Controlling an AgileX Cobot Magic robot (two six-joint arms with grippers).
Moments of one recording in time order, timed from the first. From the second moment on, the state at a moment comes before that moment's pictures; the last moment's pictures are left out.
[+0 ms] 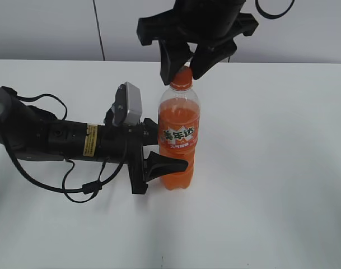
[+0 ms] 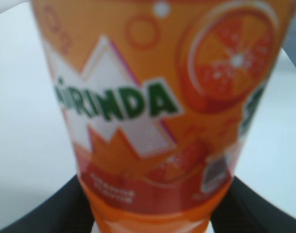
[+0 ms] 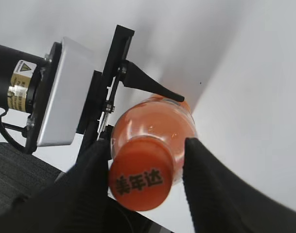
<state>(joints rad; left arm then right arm) -0.39 2.15 -0.95 1.27 -1.04 -0.46 0.69 1.86 -1.76 0.12 1.22 0.16</state>
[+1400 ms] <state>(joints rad) -0.39 2.15 -0.95 1.26 -1.03 -0.46 0.69 1.86 -1.77 0.14 1.24 -1.65</state>
